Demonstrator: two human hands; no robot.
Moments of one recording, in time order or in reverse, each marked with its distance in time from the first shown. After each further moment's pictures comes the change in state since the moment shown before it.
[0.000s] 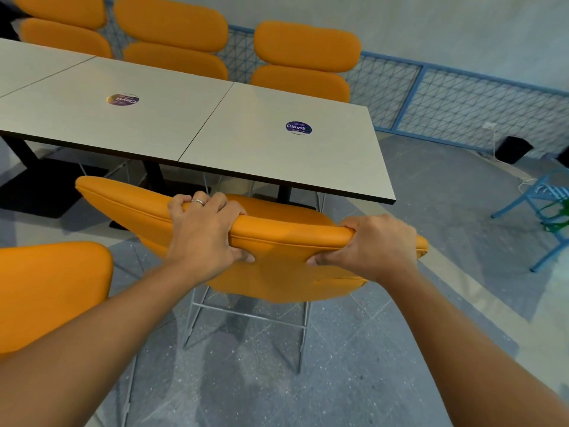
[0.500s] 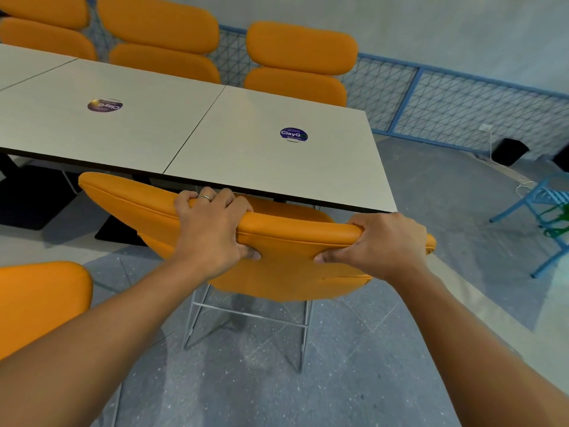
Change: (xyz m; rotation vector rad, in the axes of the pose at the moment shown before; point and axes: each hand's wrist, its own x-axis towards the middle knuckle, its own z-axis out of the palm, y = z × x) left_hand 0.079 -0.001 0.032 -0.027 0.004 0.007; right_hand 0.071 0.021 0.001 0.017 -0.043 0.057
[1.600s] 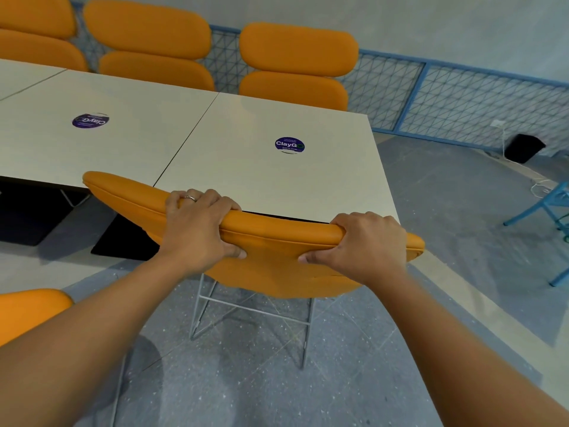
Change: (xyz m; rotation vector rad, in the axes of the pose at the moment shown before) left_hand 0.098 -0.013 0.028 -0.032 -0.085 -0.016; right_hand 0.096 0.018 0.018 -0.065 0.054 -0.044
